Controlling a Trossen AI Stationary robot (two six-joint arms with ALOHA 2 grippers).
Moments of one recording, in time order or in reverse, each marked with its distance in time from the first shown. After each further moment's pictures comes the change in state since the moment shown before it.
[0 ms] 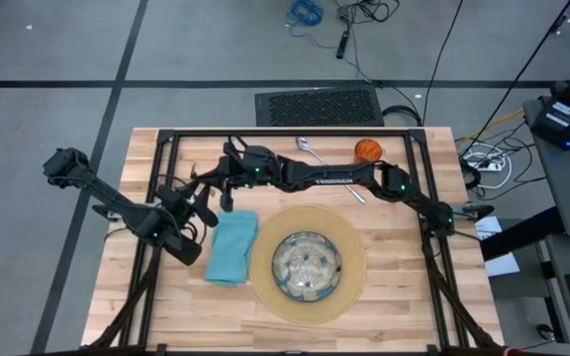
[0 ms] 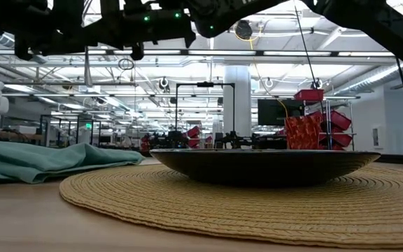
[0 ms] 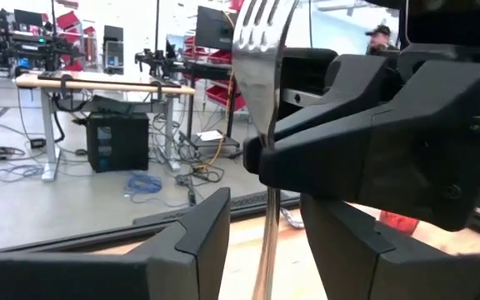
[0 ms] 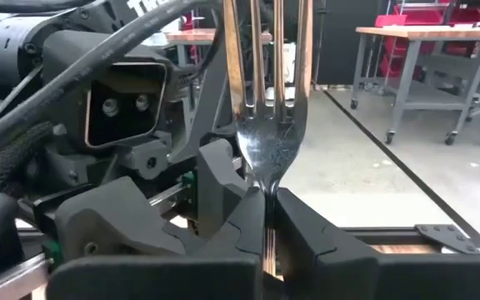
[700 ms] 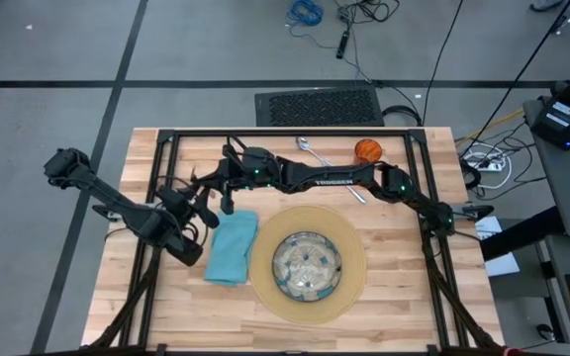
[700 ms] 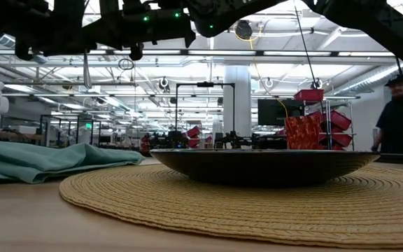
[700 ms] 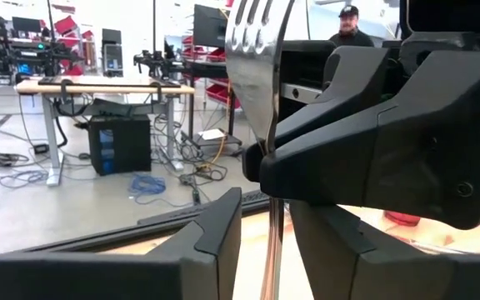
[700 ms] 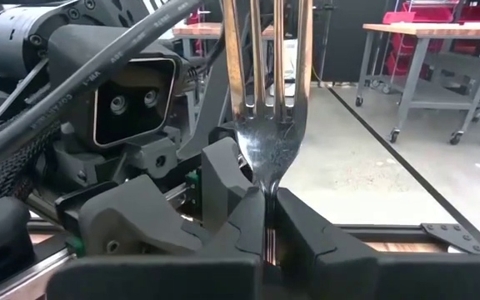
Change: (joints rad) left arm -0.001 0.024 0.000 -0.013 0.012 0.007; right arm 0.007 0.000 0.000 -0.012 -0.009 -0.018
